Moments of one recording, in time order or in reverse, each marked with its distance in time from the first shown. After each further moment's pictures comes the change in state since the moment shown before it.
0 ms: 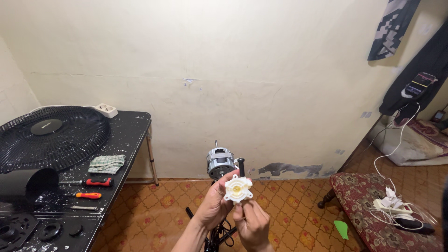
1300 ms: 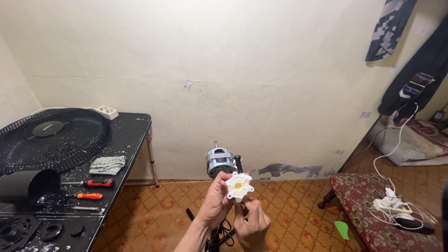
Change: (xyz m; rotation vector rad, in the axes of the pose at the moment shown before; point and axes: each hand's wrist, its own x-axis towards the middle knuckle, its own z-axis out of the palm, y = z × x) left_hand 0.002 -0.004 0.006 -0.003 -0.004 0.105; right_hand -0.004 -0.005 0.009 -0.086 0.221 -0.010
